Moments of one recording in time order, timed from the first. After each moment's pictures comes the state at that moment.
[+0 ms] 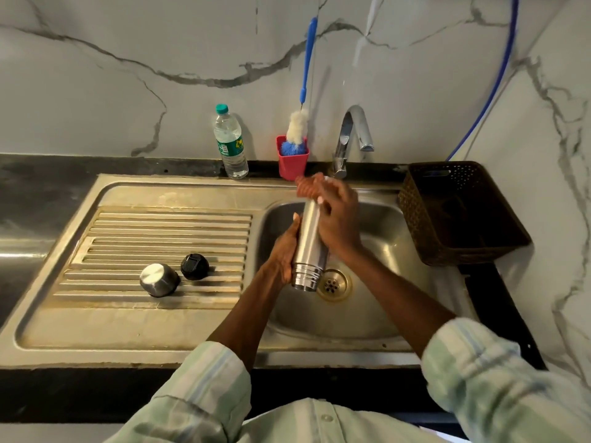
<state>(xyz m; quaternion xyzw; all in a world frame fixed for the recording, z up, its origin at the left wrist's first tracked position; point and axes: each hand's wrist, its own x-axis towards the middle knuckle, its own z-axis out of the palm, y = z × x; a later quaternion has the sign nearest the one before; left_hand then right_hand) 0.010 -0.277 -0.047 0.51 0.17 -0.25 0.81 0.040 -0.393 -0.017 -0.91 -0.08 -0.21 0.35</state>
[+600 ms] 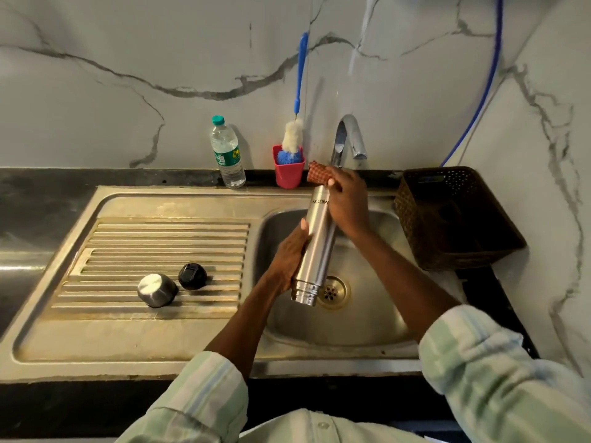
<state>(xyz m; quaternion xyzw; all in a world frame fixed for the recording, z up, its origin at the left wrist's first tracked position) 0.001 -0.284 -0.042 0.61 0.08 -0.17 0.77 0.080 -0.412 0.021 -0.91 -0.01 -0.15 0.39</state>
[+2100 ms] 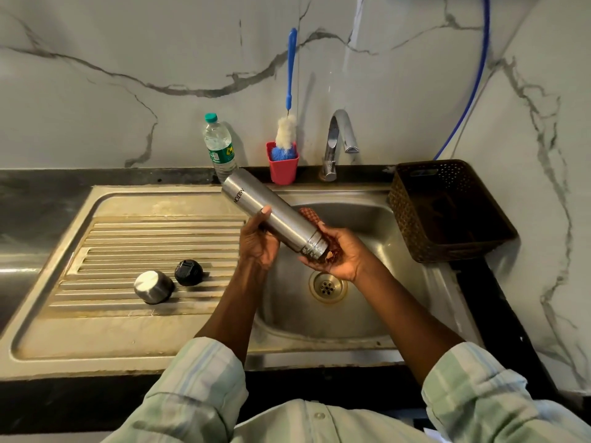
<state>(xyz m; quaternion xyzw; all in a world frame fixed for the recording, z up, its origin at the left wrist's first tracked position) 0.020 -0.256 -0.031 0.27 0.12 0.00 0.96 0.011 -0.427 -0.021 -0.41 0.26 0.32 0.81</state>
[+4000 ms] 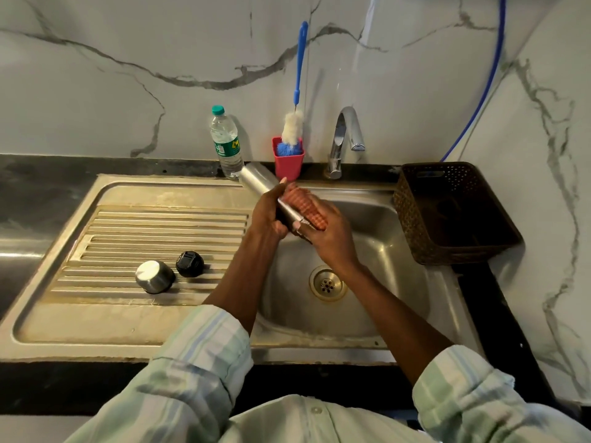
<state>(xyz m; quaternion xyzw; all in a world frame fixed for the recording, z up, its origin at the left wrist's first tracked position) 0.054 -0.273 0.010 0.35 0.31 -0.12 0.88 0.007 -0.402 -0.017 -0.84 -0.08 -0.06 0.53</state>
